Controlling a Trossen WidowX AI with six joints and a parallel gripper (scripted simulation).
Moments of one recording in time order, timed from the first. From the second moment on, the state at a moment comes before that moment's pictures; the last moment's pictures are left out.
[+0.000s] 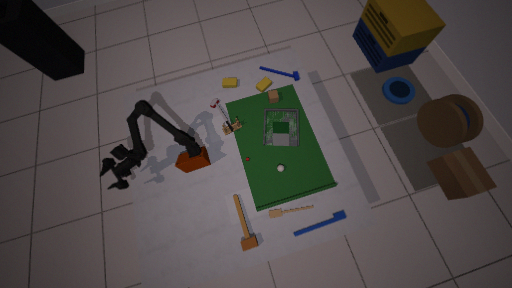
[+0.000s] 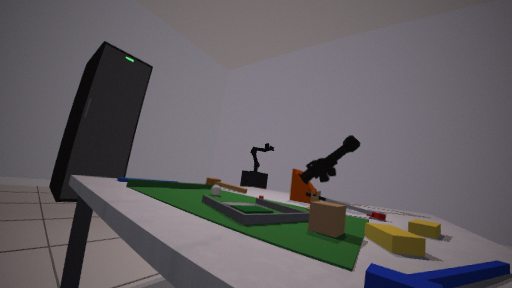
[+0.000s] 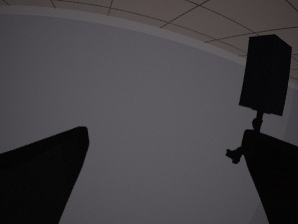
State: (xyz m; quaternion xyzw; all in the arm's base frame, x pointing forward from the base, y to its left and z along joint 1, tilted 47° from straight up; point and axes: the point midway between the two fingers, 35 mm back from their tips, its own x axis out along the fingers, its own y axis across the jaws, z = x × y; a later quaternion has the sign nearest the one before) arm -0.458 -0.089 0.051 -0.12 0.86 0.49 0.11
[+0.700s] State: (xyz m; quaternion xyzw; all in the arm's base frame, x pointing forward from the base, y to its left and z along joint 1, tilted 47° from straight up) arm -0.337 -0.299 0.041 -0.40 0.60 0.69 -0.07
